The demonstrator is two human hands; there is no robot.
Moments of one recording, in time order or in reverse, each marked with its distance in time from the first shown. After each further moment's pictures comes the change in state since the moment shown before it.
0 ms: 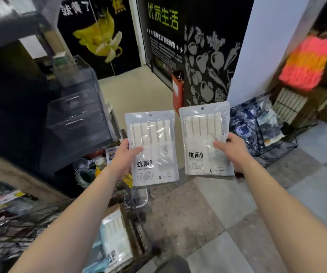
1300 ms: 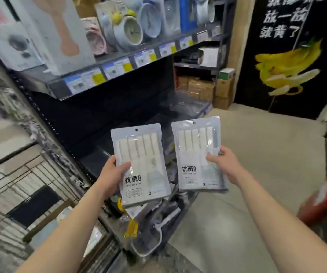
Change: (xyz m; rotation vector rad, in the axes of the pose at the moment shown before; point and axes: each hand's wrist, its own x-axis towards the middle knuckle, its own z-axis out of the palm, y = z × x) left_hand 0.224 0.143 -0.005 -0.335 1.157 -0.014; right_hand 0.510 -0.242 0.304 -0.082 -1.141 -0.198
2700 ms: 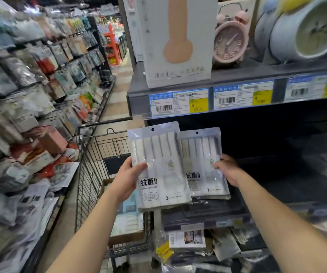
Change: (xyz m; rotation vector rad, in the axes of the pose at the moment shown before) left_hand 0.056 -0.009 -0.124 -0.415 0.552 0.000; right_hand 0.250 -0.037 0.334 -0.495 -0.749 -0.005
